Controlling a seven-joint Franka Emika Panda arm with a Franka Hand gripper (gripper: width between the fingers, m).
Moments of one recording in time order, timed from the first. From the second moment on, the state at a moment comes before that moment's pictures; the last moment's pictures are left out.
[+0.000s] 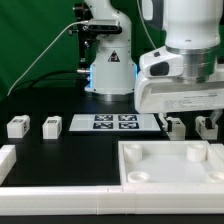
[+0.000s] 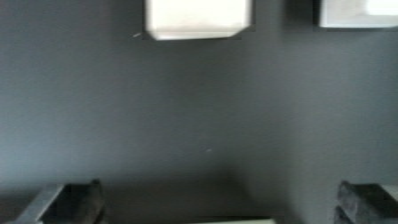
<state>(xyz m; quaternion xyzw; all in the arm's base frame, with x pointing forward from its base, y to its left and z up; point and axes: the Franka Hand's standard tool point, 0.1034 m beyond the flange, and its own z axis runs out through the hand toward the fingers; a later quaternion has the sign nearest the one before) 0.461 0.130 0.037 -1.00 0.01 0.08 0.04</state>
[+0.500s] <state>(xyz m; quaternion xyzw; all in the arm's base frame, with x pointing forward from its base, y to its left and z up) 0.452 0.159 0.034 -1.00 0.01 0.08 0.04</state>
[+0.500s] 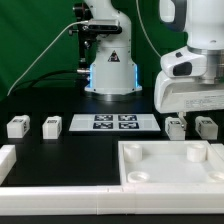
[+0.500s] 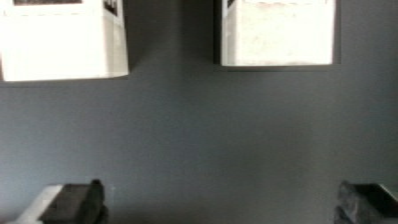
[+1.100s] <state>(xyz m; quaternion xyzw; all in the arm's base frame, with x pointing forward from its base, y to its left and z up) 0.426 0.158 0.030 -0.94 0.06 0.33 0.01</state>
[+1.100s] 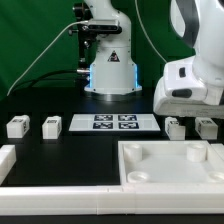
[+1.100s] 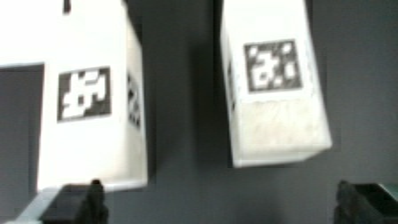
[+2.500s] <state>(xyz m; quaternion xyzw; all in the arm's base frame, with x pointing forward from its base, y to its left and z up) 0.411 0.199 0.023 -0.93 0.02 0.36 0.02</state>
